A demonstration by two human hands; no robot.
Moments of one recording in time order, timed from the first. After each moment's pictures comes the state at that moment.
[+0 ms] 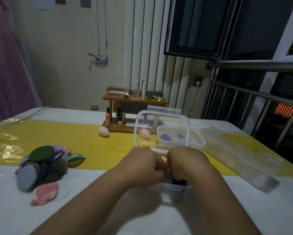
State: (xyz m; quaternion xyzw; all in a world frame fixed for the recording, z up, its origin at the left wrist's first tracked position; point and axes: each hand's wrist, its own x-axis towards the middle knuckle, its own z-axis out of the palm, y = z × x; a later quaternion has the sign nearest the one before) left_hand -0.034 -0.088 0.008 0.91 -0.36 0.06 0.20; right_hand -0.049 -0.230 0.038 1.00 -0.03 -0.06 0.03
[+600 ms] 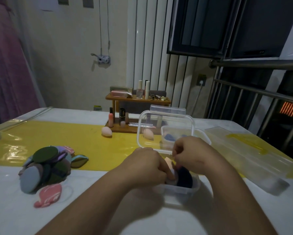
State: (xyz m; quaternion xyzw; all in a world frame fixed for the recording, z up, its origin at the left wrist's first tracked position) left_hand -0.025 -0.084 0.007 0.91 -0.34 0.00 0.23; right_hand -0.048 -0.242 0.049 0.98 -0.04 0.01 -0.20
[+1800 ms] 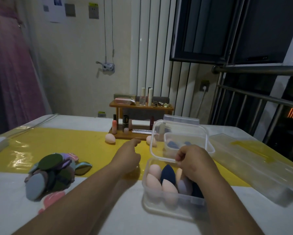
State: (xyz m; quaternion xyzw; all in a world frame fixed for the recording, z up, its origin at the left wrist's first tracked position) left_hand 0.063 -0.057 -0.031 0.91 -0.08 0.05 0.41; right_hand -0.026 -0.242 0.023 0.97 -0.11 0.08 -0.20
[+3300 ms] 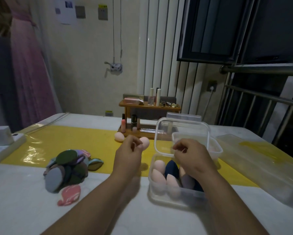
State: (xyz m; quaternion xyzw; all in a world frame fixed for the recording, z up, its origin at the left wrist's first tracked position) left_hand 0.004 -0.046 -0.021 0.77 -0.06 0.22 0.60; right_hand -0.020 -0.231 0.013 0.92 0.00 0.18 -0.34
